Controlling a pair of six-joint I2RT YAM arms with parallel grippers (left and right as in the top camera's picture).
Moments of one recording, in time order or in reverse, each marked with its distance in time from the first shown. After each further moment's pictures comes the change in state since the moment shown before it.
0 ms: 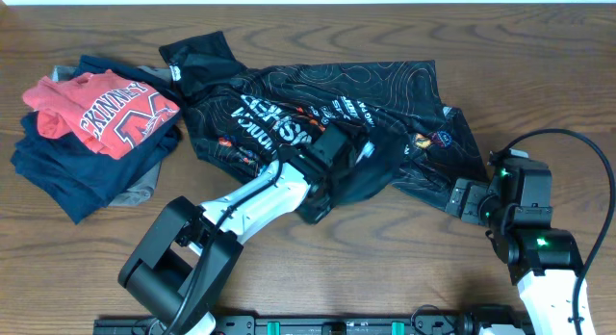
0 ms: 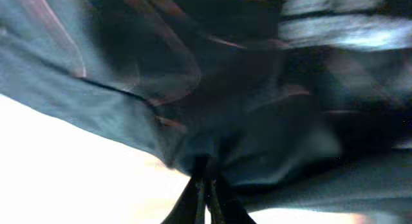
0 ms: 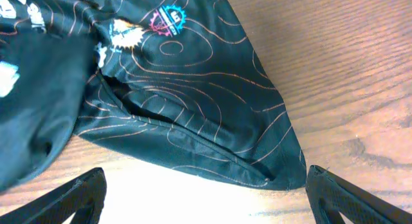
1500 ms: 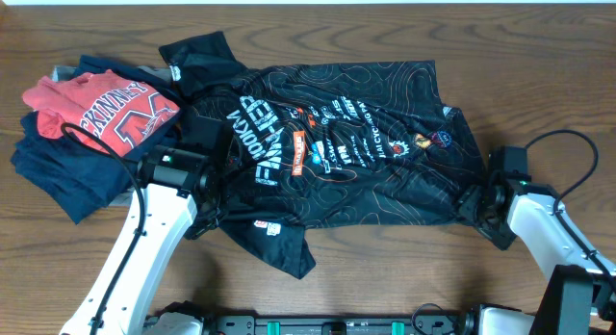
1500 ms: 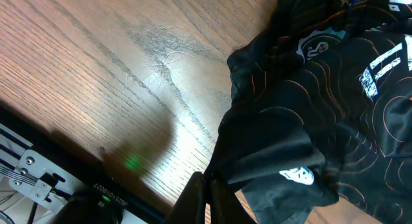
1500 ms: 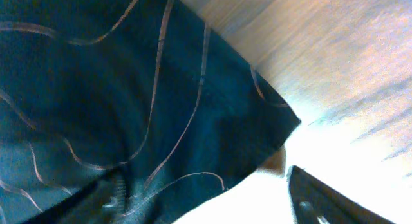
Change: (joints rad) left arm 0.448 -0.491 -0.006 -0.639 -0.294 0.476; right arm -0.125 0.540 0.004 0.036 0.081 0.408
